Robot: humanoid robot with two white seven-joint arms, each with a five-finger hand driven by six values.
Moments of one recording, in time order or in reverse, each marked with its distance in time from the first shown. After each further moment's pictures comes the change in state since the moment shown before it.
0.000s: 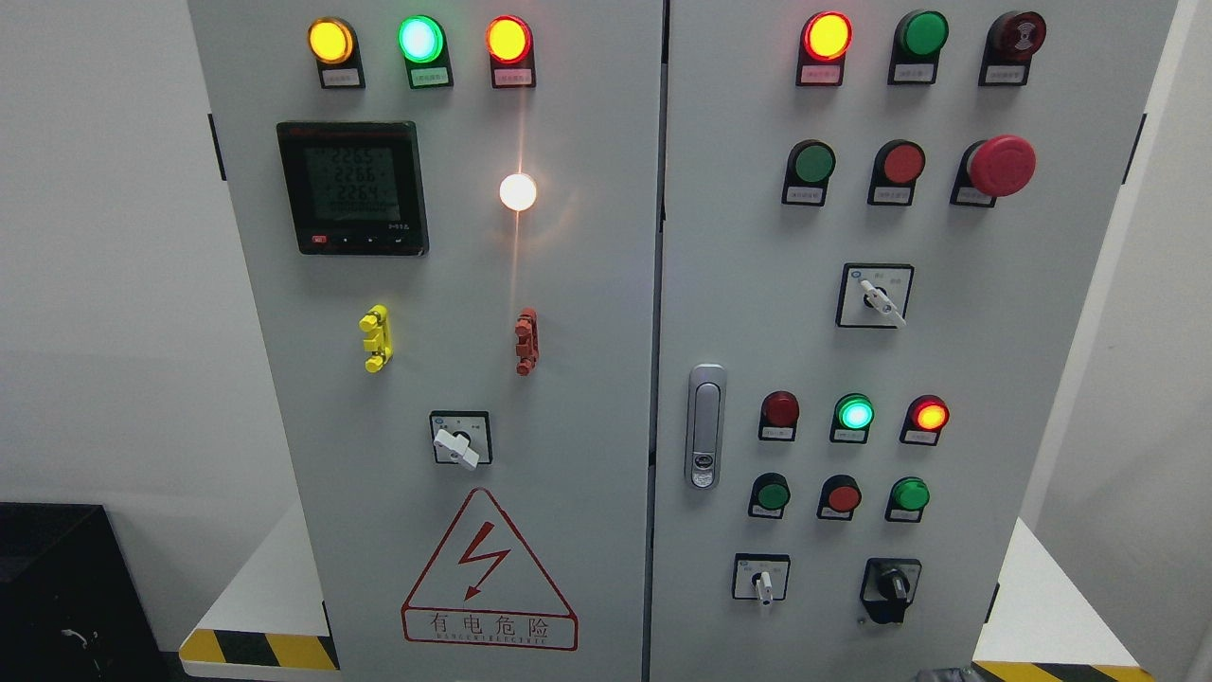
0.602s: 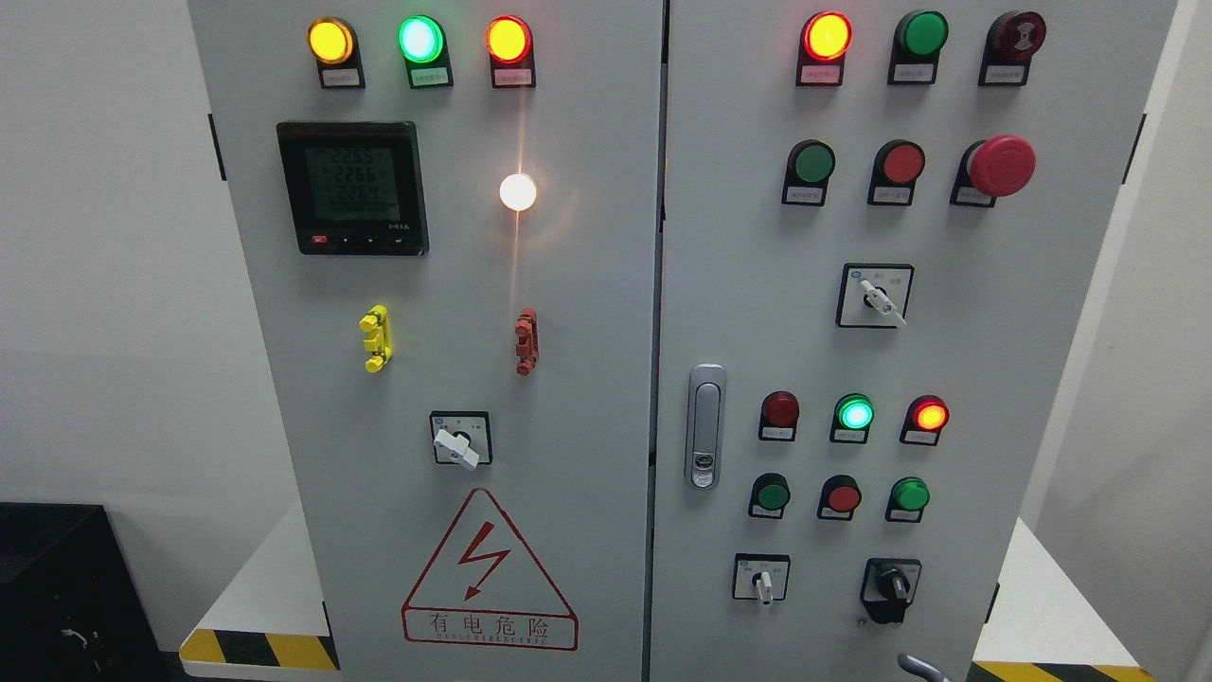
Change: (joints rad) left arm 0.000 0.000 0.000 0.000 0.000 0.000 0.000; right arm 0.058 -0.002 0.027 -0.033 -0.320 -0.092 0.128
